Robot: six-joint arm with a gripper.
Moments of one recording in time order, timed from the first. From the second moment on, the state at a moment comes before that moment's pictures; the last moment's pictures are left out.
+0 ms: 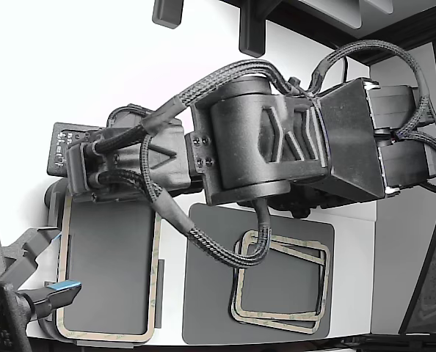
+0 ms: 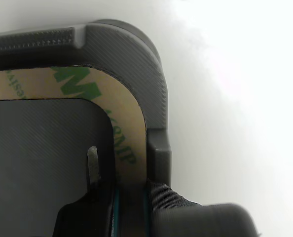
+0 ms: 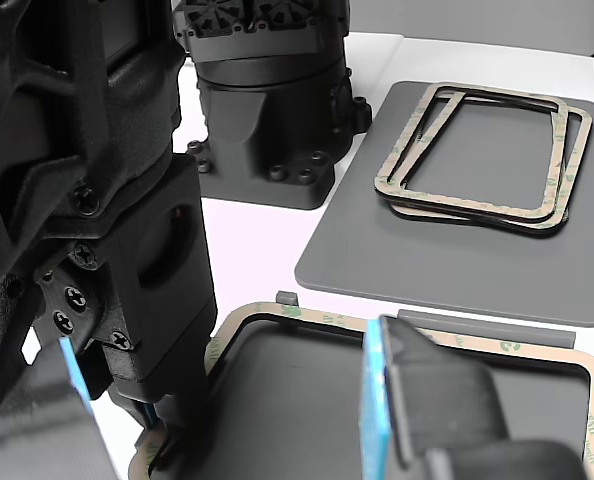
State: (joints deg) arm 13.1 65.0 56.6 94.3 4.2 16.6
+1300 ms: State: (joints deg) arm 14.4 65.0 55.5 94.3 4.6 16.4
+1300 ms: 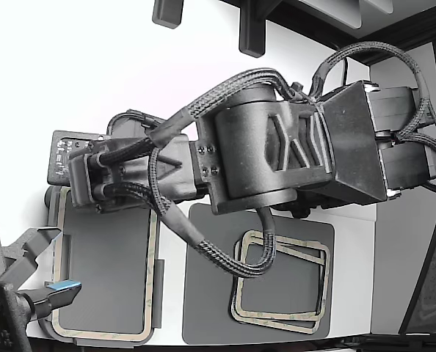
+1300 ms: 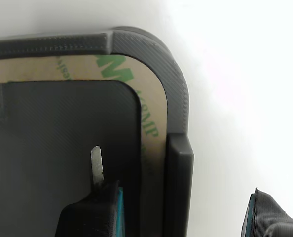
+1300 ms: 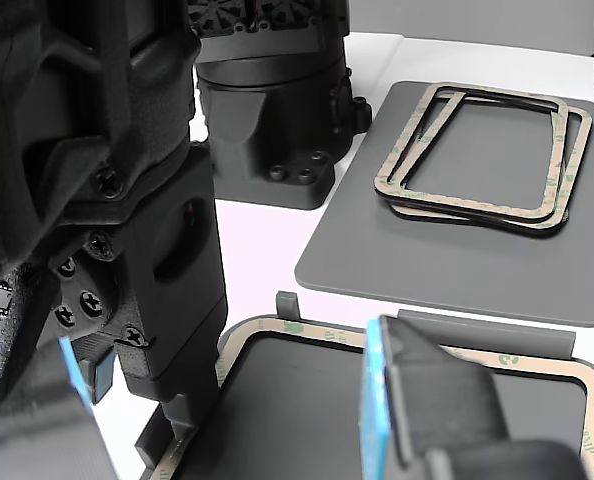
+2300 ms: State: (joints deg) arm 2.5 108.9 93.5 75.7 8.7 8.6
